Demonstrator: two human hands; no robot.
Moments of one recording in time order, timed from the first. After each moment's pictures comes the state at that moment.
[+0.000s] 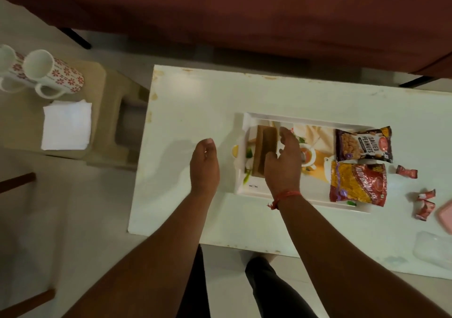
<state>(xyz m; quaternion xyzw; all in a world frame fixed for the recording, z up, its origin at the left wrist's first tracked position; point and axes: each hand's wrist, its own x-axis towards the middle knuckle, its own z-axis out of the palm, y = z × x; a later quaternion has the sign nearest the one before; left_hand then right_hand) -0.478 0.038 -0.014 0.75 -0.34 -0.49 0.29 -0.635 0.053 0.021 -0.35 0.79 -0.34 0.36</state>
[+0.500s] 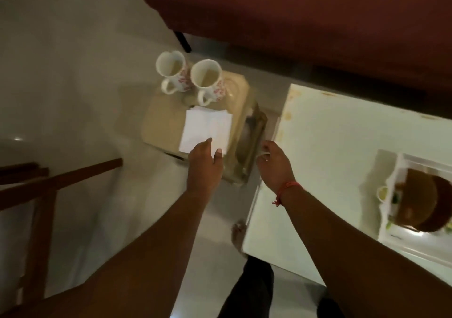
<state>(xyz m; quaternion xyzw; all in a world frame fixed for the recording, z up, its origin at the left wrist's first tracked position) -0.112 -0.032 -0.017 0.79 -0.53 -0.27 0.13 -0.291 -0.050 -0.011 -0.47 0.68 -0.18 0.53</state>
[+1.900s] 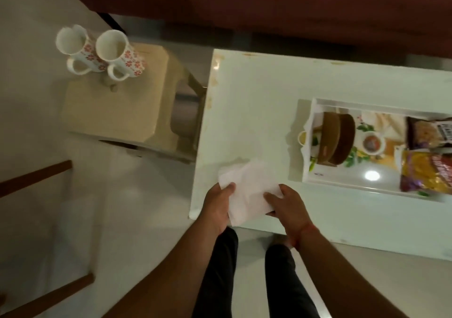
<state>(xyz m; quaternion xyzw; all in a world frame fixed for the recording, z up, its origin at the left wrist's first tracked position) -0.304 0.114 -0.022 0.70 -0.03 -0.68 0.22 -0.467 0.141 -0.005 -0.16 0.74 -0.21 0.62</state>
